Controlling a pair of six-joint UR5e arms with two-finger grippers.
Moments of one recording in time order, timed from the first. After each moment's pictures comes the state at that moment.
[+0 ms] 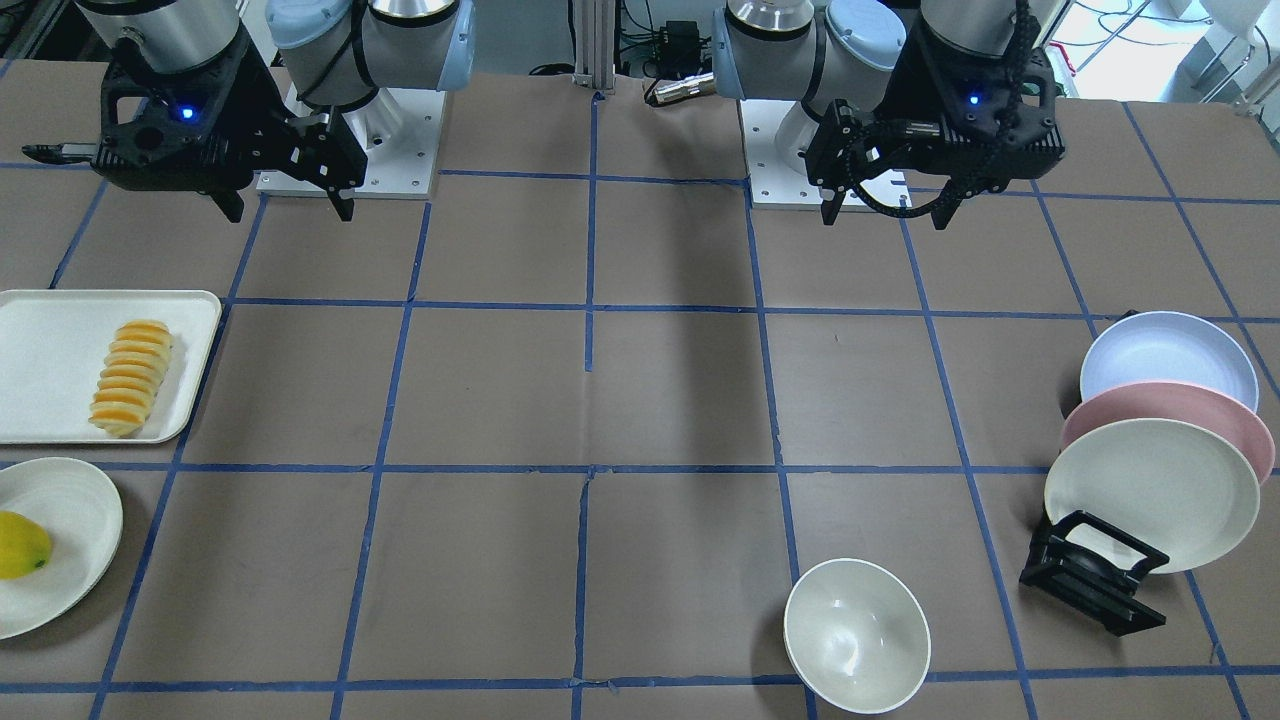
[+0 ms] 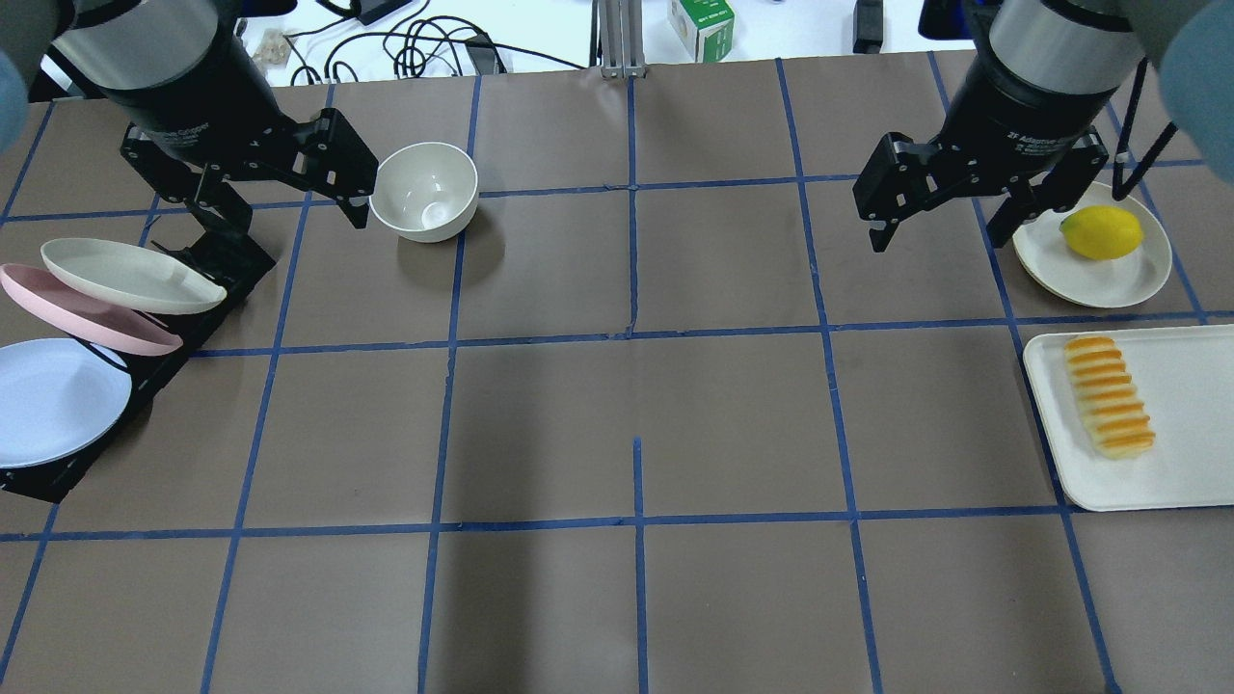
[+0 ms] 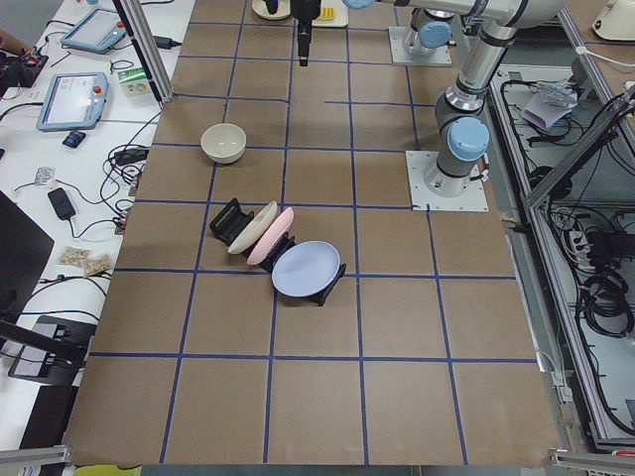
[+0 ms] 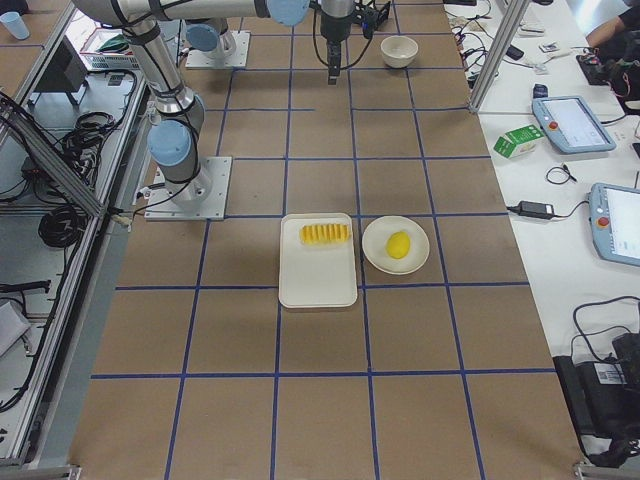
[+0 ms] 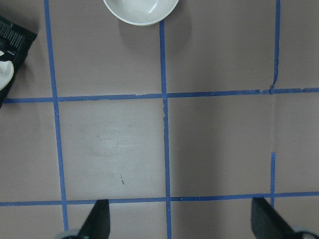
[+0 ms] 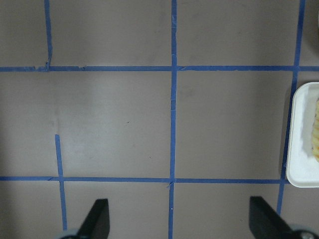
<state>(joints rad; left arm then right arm) -1.55 -1.53 -1.50 -1.65 1.59 0.03 1.54 -1.63 1.57 -1.48 -1.54 -0.04</state>
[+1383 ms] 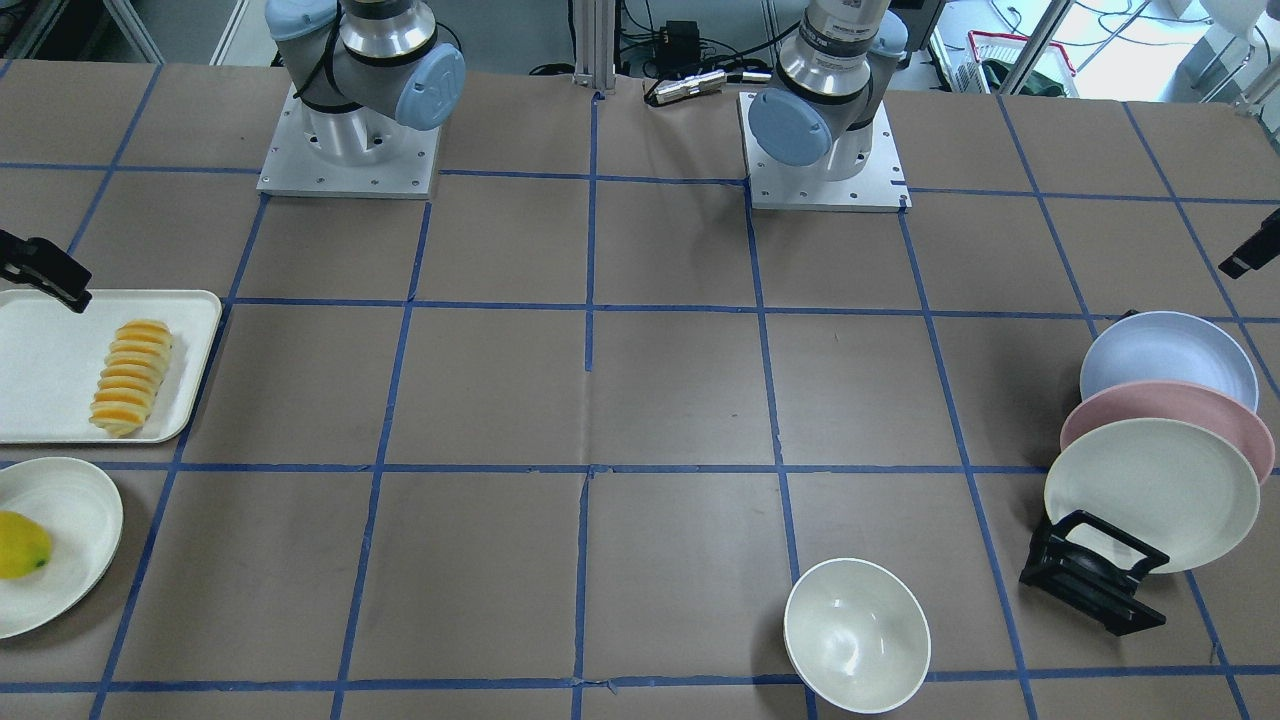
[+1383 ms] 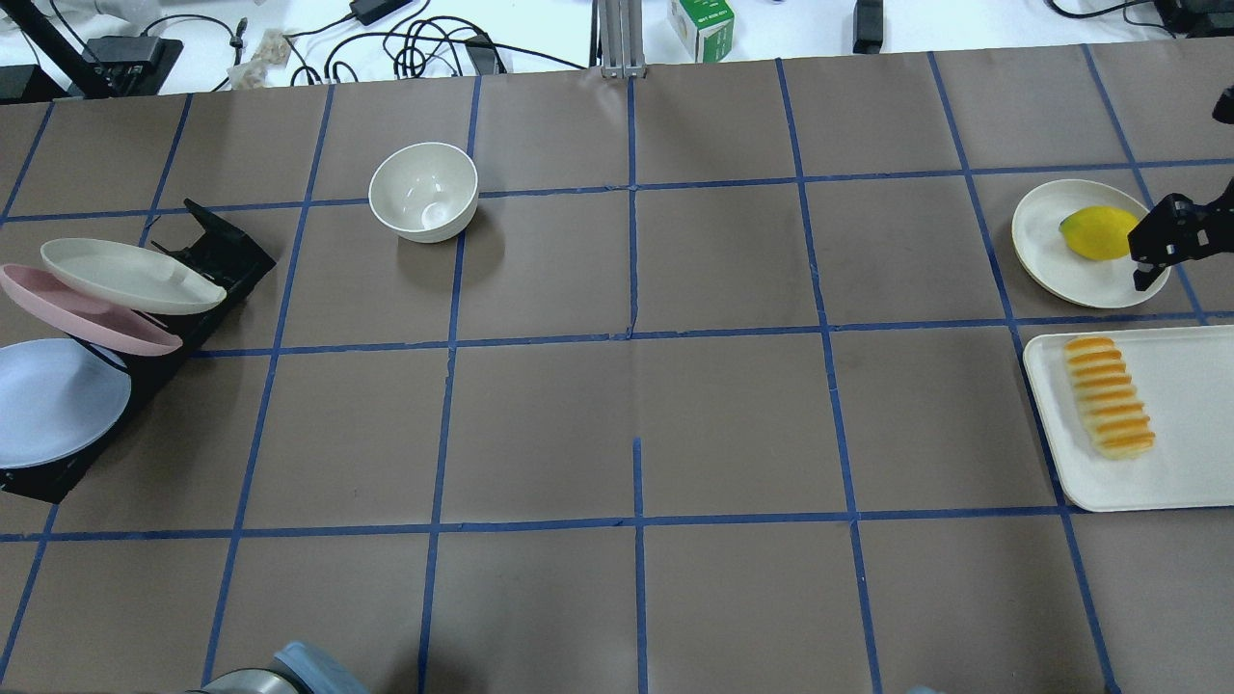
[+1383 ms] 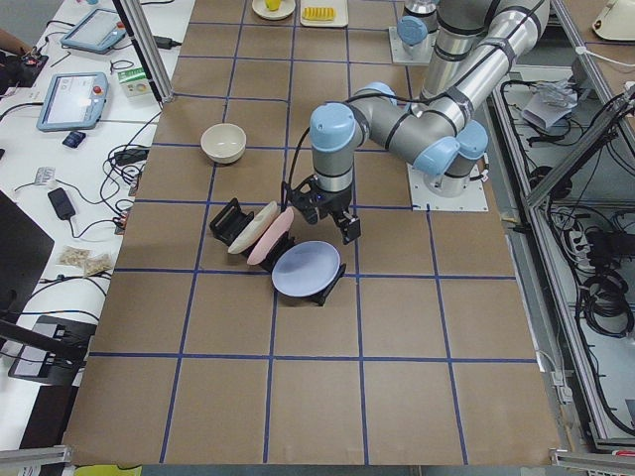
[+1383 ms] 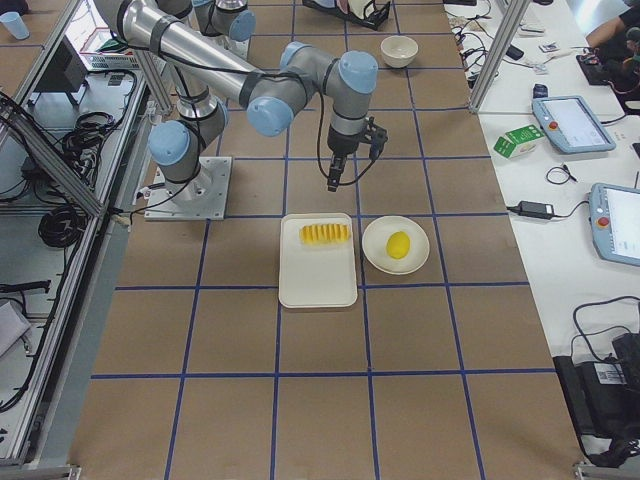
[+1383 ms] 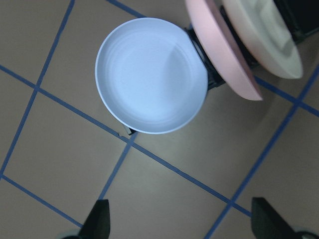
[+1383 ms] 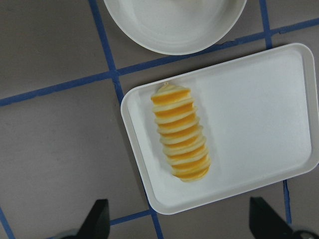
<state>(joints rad) -0.65 -1.66 -1.73 -1.29 1.71 0.27 1.04 -1.52 1.79 -1.78 -1.69 -0.29</state>
